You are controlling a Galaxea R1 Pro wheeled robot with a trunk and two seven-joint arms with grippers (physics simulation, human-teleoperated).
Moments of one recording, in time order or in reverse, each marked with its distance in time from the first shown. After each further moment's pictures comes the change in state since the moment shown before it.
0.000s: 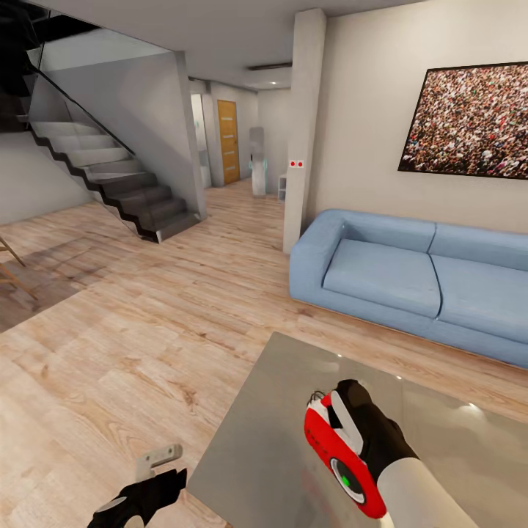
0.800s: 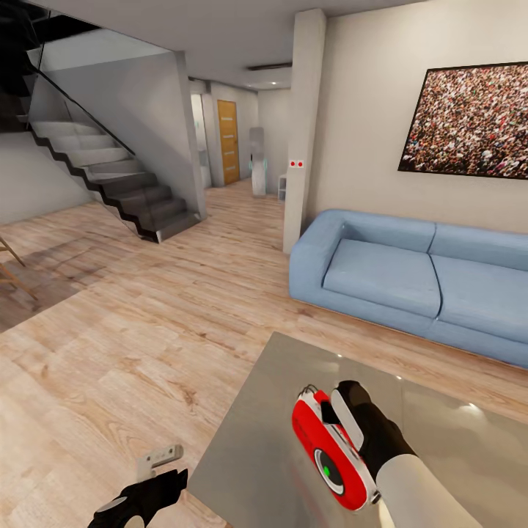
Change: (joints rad) left arm 0.000 -0.001 -0.001 0.000 0.000 0.003 -0.004; right arm -0.018 0.000 -0.003 0.055 -0.119 -0.117 0.017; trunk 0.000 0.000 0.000
